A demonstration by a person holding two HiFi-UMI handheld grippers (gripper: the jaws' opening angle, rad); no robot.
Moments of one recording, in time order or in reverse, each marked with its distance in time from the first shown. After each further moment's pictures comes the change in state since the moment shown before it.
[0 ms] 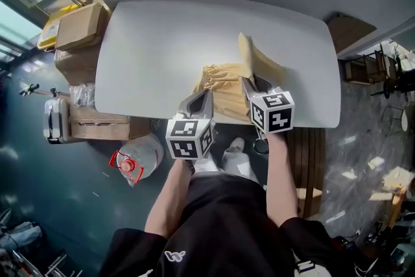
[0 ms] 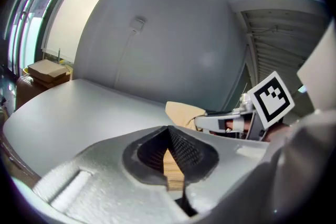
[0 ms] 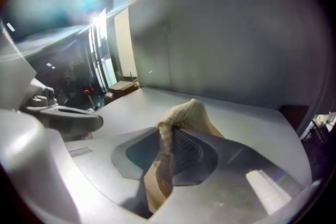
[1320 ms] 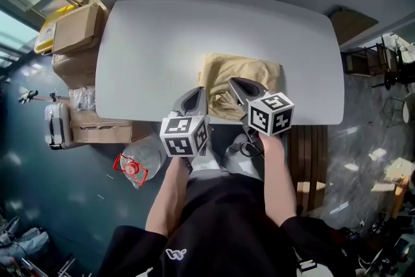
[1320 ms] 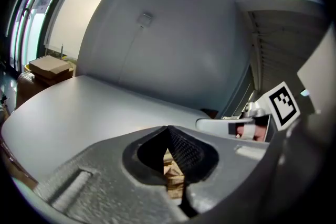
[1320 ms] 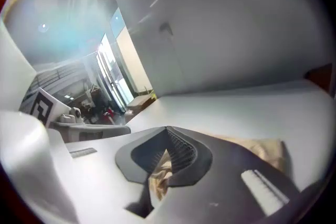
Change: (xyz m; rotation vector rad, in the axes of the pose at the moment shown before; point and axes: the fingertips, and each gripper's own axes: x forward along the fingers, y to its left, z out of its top) left arm 0.006 0.048 -0.001 -0.035 0.031 0.012; right arm 0.035 0.063 0.001 0.189 -0.088 0.271
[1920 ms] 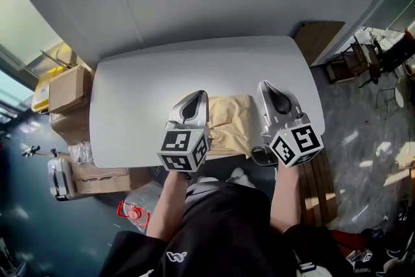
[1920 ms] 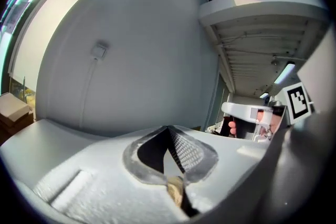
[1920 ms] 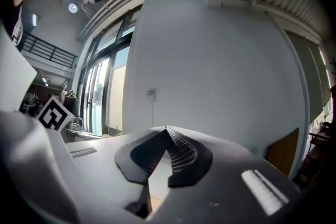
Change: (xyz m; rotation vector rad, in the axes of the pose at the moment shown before) left arm 0.024 -0.136 0.131 0.234 -0.240 -0.221; right arm -0.203 -0.043 0.168 -0.271 -0.570 -0.318
